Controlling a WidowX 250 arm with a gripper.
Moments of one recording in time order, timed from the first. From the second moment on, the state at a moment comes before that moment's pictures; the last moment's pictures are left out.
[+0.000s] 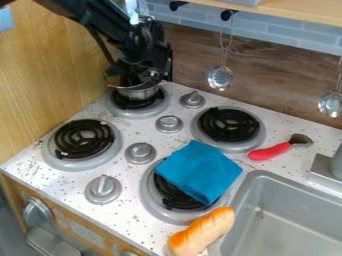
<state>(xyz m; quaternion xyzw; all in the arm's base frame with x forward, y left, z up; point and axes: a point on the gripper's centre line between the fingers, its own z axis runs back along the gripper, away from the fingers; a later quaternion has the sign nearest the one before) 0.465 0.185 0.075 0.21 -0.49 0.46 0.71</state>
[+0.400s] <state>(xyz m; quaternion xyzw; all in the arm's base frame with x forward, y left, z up) 0.436 0.176 0.084 0.20 -0.50 0.45 0.72</state>
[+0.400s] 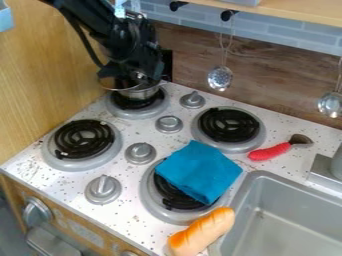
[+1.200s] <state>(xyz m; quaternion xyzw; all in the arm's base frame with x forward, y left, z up) 0.363 0.188 0.067 0.20 -0.47 0.42 0.75</state>
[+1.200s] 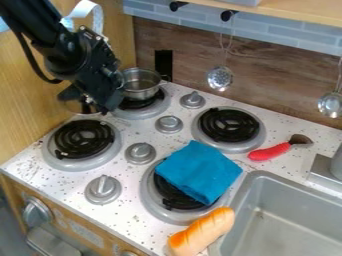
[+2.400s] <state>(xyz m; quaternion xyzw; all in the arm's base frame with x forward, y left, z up) 0.335 0.197 0.009 0.26 -0.43 0.38 0.77</state>
